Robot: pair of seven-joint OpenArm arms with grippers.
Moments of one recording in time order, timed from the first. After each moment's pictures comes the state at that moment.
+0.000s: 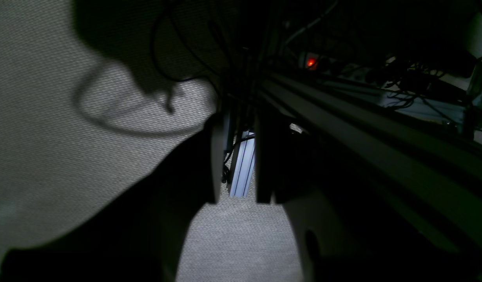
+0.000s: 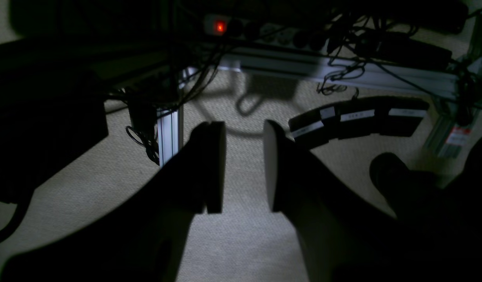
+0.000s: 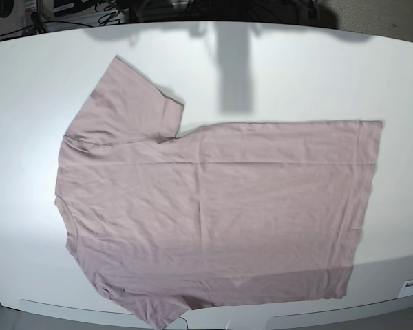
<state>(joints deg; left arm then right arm) 12.7 0.9 -34.5 16.6 19.2 -18.7 -13.1 -13.0 7.6 6.0 18.9 -11.9 9.3 5.7</state>
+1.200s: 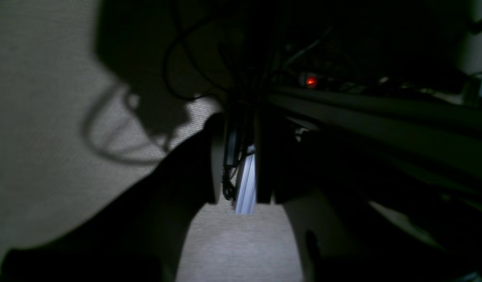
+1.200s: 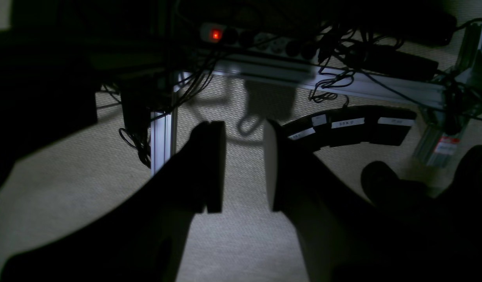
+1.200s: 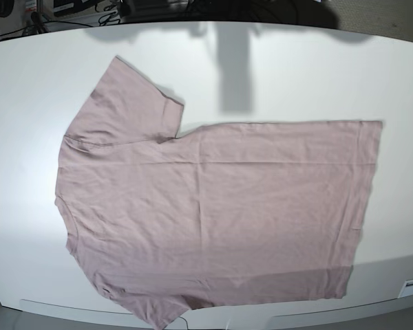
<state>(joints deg) 23.5 1.0 -34.4 27.5 18.6 -27.0 -21.5 -22.4 9.8 6.0 27.4 -12.0 10.6 10.4</state>
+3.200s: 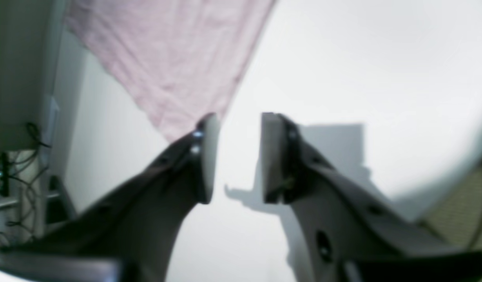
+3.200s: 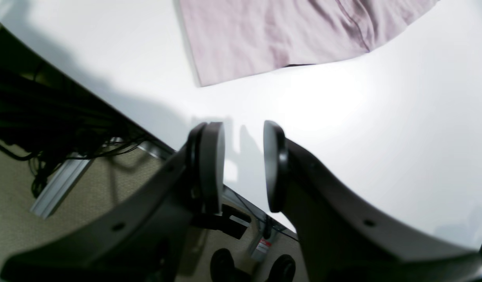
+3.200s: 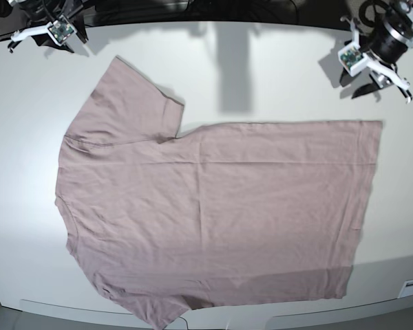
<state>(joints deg) 40.4 -19.2 -15.4 116.3 33.2 -36.9 -0.3 -67.4 32.5 17.9 123.6 -0.3 16.4 -16.1</state>
